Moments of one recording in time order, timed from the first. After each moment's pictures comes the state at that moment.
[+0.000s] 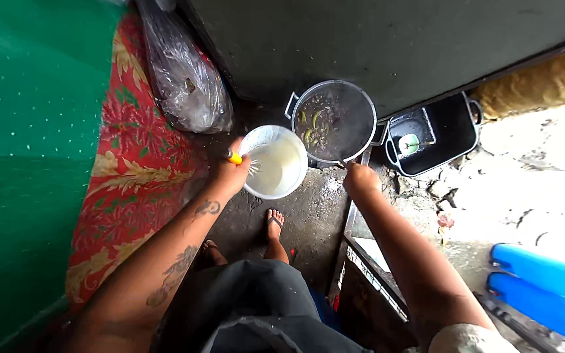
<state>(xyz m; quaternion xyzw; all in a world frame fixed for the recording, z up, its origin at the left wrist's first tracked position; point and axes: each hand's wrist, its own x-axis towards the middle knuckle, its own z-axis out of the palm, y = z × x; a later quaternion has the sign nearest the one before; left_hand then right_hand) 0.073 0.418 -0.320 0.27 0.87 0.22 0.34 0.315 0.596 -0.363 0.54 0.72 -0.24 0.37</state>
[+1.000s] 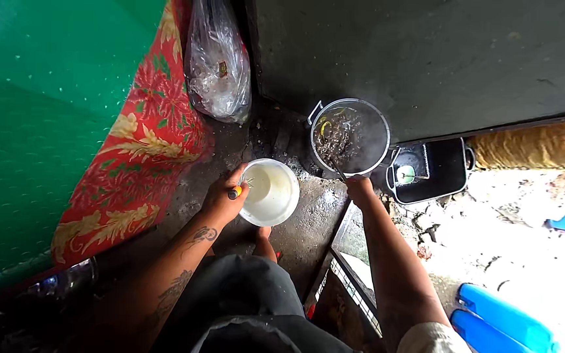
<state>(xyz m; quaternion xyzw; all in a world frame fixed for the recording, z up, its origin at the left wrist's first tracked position) 0.096 0.316 -0.305 0.28 0.88 0.20 0.32 0.306 0.595 -0.404 0.60 0.65 -0.40 0.24</state>
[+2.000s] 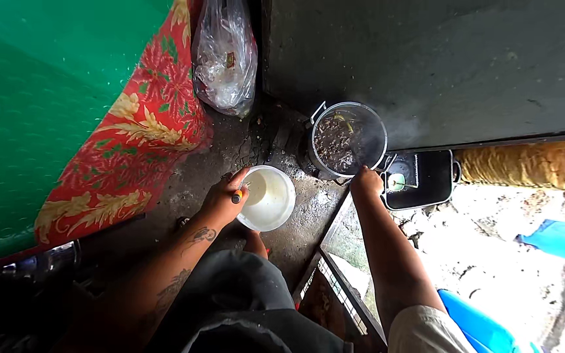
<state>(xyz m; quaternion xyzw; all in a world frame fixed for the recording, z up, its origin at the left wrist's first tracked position) 0.117 0.292 -0.311 0.27 0.88 0.22 0.33 0.275 0.595 -0.364 0.57 0.72 -0.11 0.39</state>
